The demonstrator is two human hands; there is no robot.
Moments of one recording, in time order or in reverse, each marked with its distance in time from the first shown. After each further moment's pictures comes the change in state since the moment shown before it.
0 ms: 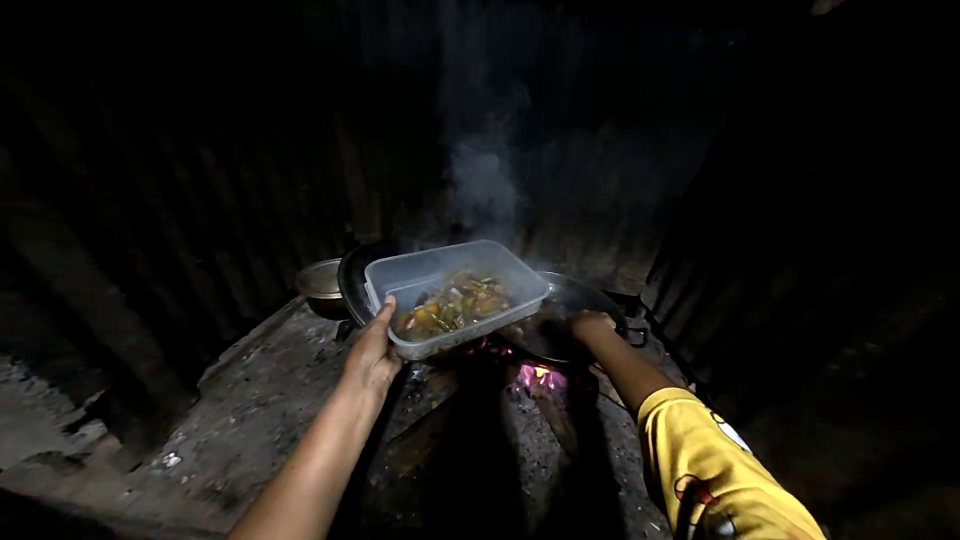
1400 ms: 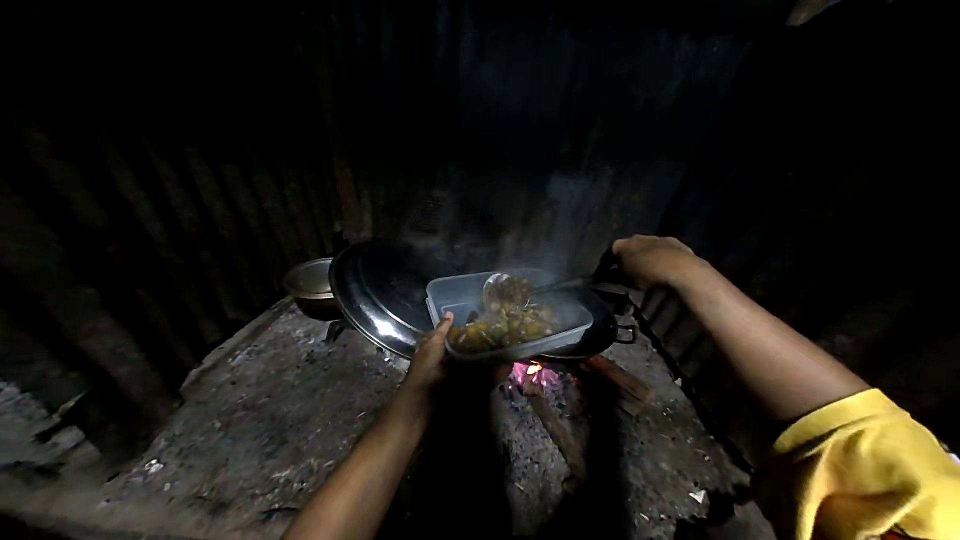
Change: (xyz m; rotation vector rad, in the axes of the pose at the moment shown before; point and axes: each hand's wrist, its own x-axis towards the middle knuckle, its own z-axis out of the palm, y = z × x) left_hand 0.001 -0.069 0.030 0.175 -0.229 -0.123; right_hand -0.045 0.038 -0.194 -0.125 -0.138 -0.103
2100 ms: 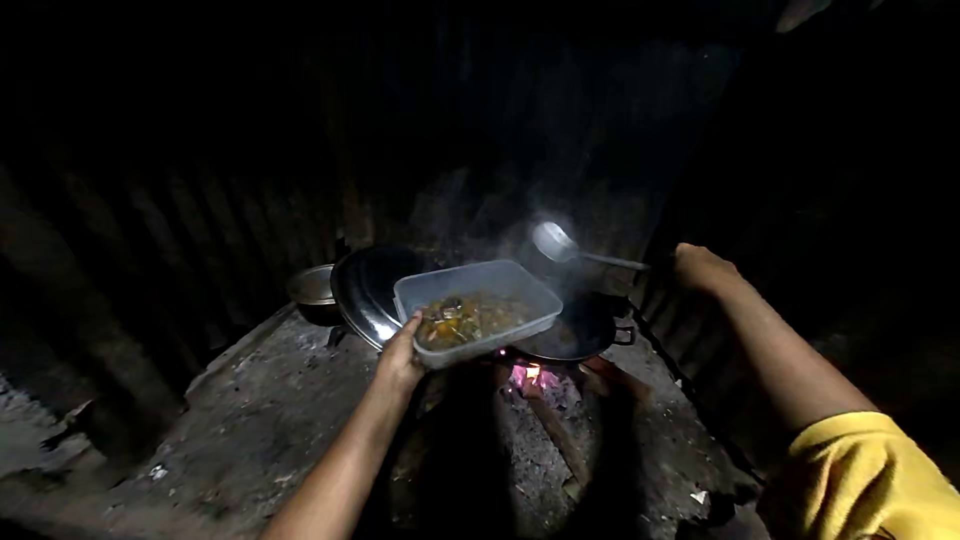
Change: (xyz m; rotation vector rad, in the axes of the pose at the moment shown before) left_hand -0.001 0.028 -0.021 -0.164 0.110 0.030; right_hand 0.019 0.087 0.044 0.375 0.180 0.263
